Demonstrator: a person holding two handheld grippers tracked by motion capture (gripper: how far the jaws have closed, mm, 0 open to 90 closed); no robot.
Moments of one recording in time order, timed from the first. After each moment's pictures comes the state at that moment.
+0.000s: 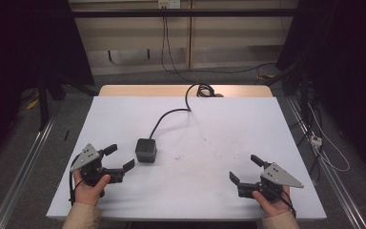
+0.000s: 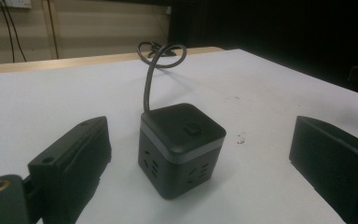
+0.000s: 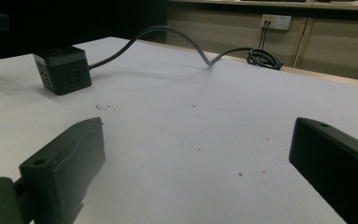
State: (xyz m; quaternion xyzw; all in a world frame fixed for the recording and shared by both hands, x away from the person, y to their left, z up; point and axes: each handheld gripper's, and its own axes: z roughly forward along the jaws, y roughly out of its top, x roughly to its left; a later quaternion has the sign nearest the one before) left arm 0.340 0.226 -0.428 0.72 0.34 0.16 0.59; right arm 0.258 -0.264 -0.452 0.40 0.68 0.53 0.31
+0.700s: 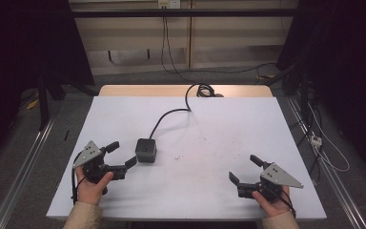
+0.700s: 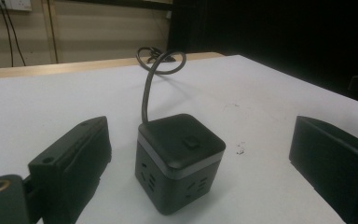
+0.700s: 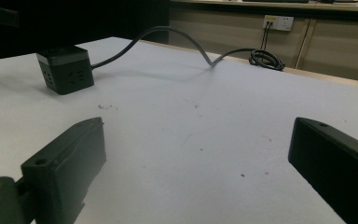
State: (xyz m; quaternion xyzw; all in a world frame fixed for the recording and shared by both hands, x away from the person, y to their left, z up) left arm 0.346 0.220 -0.425 0.71 0.34 0.16 0.59; right arm 0.258 -0.263 -0.453 0.39 0.68 0.54 0.31
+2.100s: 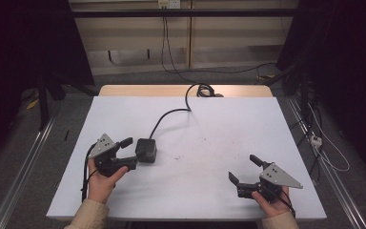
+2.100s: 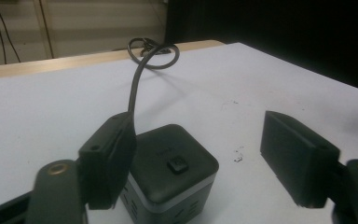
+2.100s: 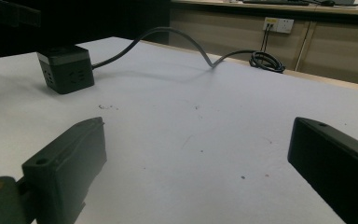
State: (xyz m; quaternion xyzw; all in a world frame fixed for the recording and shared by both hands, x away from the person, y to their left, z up) left arm 0.361 0.189 -0.416 0.74 0.34 0.16 0.57; right arm 0.258 -0.262 -0.452 0.39 0.68 0.54 0.31
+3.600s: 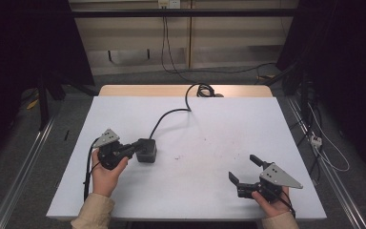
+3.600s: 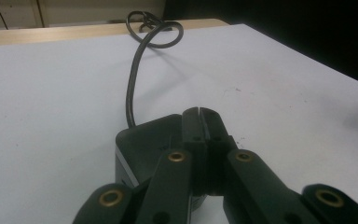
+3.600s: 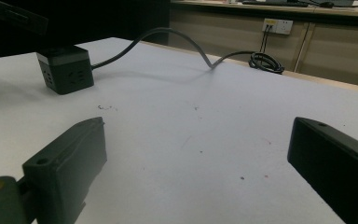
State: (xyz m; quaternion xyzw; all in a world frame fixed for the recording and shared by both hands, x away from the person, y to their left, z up) left arm 0.377 0.184 -0.414 0.75 0.37 0.11 0.54; right arm 0.257 -0.262 -0.452 0.39 0.68 0.53 0.31
